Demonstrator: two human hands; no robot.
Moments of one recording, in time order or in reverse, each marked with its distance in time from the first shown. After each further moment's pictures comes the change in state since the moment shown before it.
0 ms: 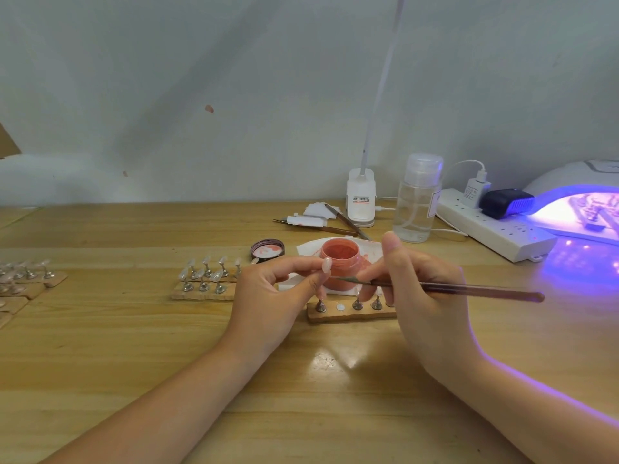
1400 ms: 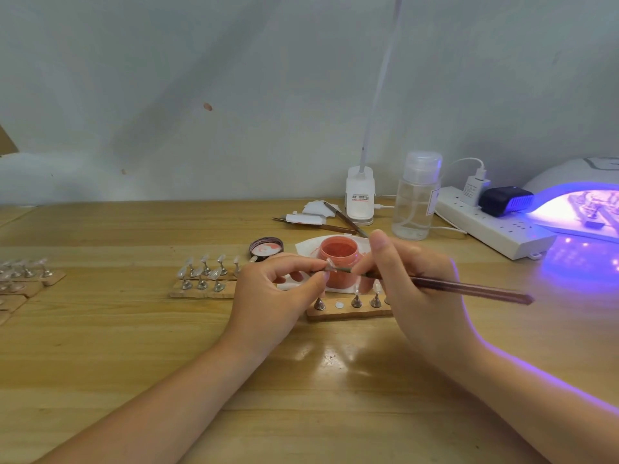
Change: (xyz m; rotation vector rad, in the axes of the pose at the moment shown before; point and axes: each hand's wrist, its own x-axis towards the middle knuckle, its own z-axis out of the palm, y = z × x) left_hand 0.000 -0.004 0.000 0.076 0.025 -0.036; right_hand 0.006 0.001 -0.006 -0.163 -0.123 -0.044
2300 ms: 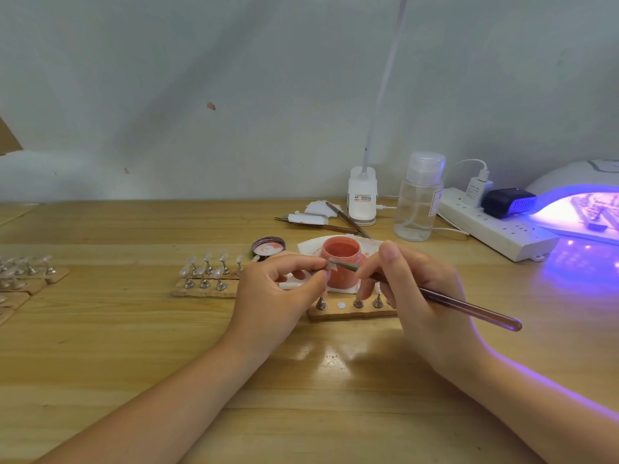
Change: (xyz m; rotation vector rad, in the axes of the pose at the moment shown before) left_hand 0.000 0.001 -0.001 0.012 -0.005 0.003; right_hand -0.006 0.003 -0.004 -0.008 -0.102 -0.041
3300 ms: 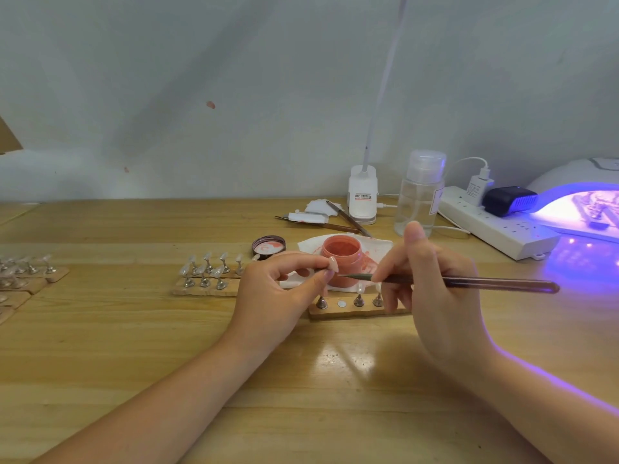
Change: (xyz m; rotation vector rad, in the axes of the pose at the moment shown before) left_hand 0.001 0.001 -0.001 -0.014 -0.048 0.045; right_hand 0.002 -0.004 0.002 0.160 0.187 0.092
